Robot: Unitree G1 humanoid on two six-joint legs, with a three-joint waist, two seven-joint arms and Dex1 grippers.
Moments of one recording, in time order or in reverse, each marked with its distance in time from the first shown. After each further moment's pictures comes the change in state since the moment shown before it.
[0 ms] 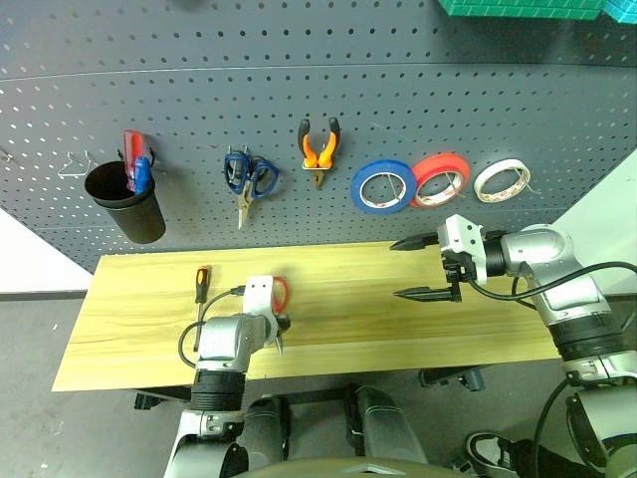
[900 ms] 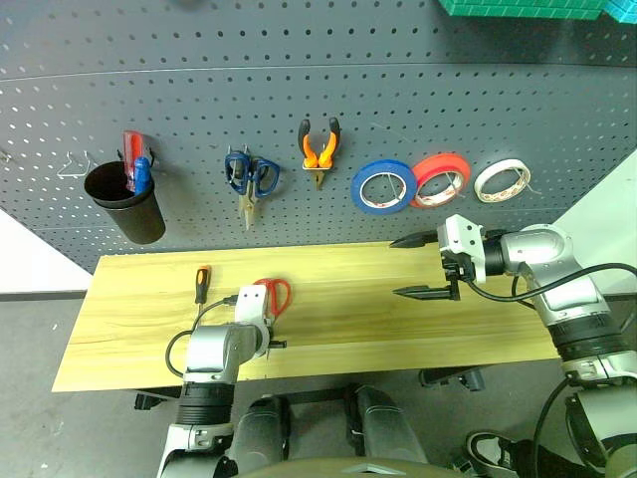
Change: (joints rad) left arm 0.074 0.129 -0.067 -0.091 -0.013 0.041 -0.124; right arm 0.000 0.006 0.000 0.010 -0.008 -0.034 -0.024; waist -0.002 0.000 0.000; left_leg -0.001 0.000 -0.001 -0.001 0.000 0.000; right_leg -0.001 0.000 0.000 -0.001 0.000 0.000
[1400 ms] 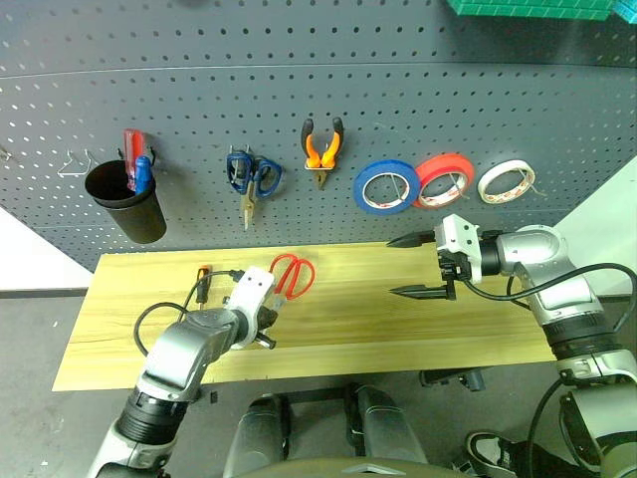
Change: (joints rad) left arm 0.037 0.361 -0.191 -0.342 -0.097 -0.123 -0.323; right arm -0.009 0.021 0.000 0.021 0.002 -0.008 0.005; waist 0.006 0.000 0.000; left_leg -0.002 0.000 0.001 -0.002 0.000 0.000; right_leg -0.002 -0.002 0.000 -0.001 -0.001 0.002
